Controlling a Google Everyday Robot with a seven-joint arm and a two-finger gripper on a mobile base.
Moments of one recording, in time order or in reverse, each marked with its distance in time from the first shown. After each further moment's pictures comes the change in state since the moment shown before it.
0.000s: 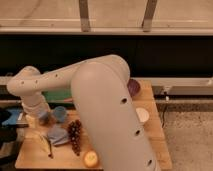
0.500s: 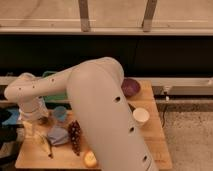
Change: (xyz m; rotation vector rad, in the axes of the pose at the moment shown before) arm 0.000 0.017 0.032 -0.053 0.013 -0.001
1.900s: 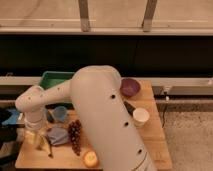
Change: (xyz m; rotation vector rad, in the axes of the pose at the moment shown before) arm 0.003 0.022 0.060 -0.116 -0.015 0.030
